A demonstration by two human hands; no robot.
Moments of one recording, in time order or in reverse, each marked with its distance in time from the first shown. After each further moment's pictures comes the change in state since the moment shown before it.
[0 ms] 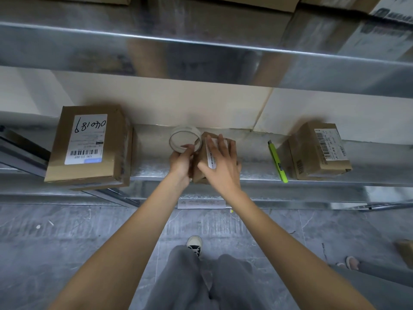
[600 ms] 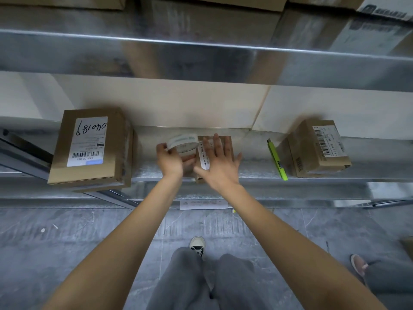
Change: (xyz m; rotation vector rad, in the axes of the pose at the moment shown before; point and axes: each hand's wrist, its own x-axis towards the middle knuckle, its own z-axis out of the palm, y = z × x) left_hand -0.013 0.014 -0.006 0.256 0.252 0.341; right_hand 0.009 0.005 0.009 -0.269 -0.096 -0.064
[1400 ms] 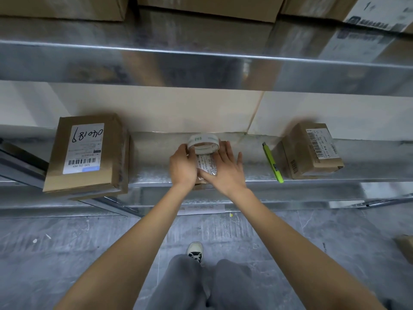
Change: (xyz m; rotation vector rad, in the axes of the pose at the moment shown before) left_hand -0.013 -0.005 0.015 0.591 -0.113 0.401; right_hand -0.003 0.029 -0.002 0.037 0.057 -0.065
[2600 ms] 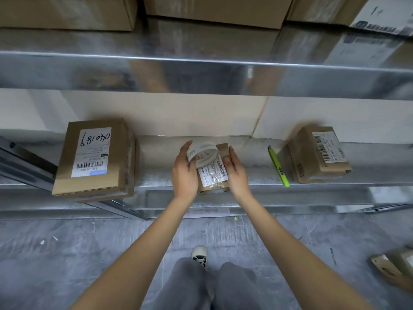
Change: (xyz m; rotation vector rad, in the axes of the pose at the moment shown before) left_hand -0.016 -0.014 -0.008 -0.215 0.016 0.130; right_hand -0.006 0.000 -0.001 1.044 0.097 0.299
